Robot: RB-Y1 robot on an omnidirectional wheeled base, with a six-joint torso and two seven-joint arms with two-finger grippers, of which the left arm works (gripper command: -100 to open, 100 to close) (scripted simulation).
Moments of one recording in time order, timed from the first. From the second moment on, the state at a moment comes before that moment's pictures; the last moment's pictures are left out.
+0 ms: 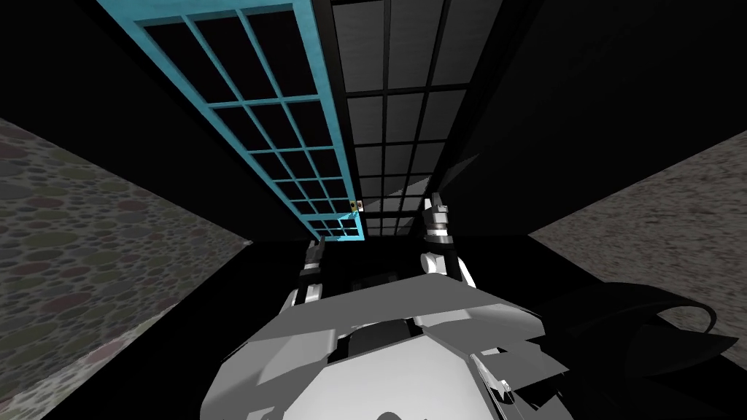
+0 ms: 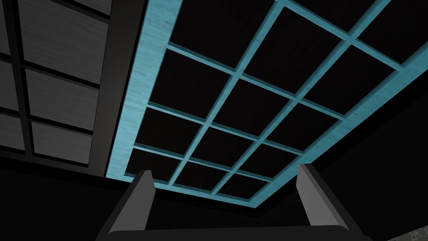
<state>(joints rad) 0.23 0.18 0.07 -1.31 -0.09 -0.71 -0.76</state>
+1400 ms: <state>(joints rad) 0.11 0.22 0.11 -0.93 -0.16 -0.85 -1.02</state>
